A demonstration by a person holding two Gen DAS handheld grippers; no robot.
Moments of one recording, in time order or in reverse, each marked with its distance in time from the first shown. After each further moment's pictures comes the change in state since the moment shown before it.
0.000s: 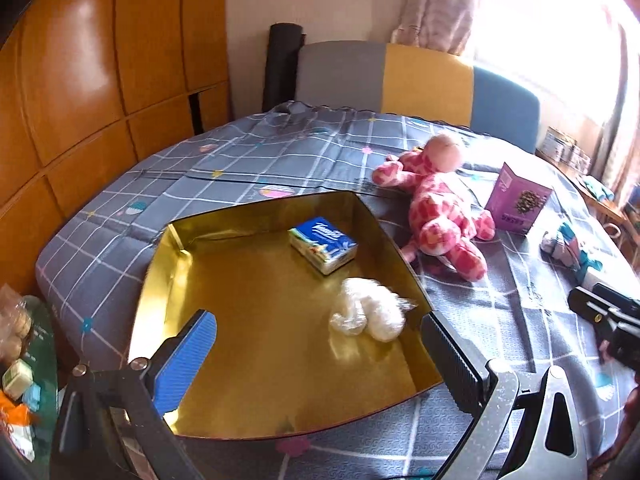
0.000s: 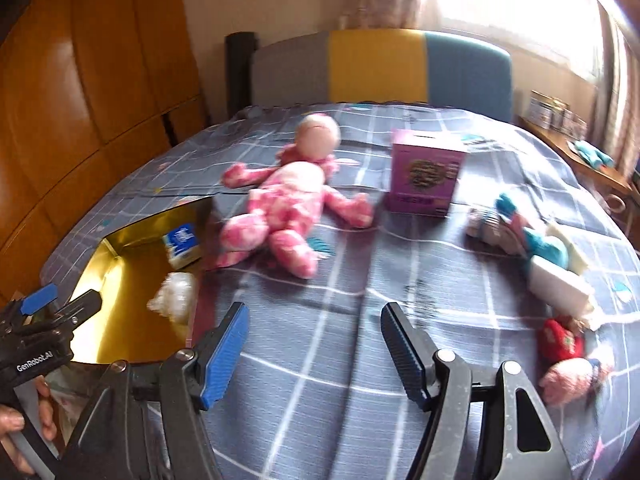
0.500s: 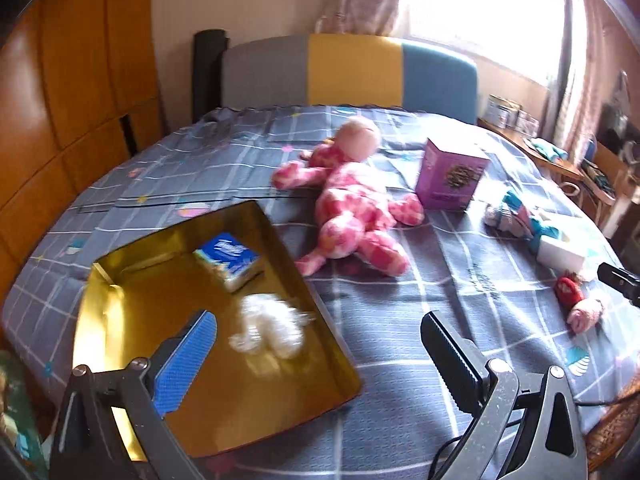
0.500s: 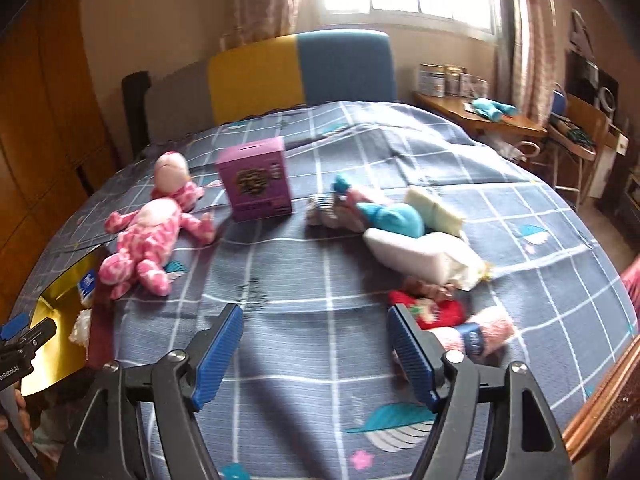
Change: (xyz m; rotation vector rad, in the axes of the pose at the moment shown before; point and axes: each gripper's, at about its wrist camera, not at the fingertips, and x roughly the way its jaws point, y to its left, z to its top) left arm 0.009 -0.079 0.015 0.156 0.025 -0.164; right arm -0.055 -0.135 -0.017 0.234 -0.038 -0.230
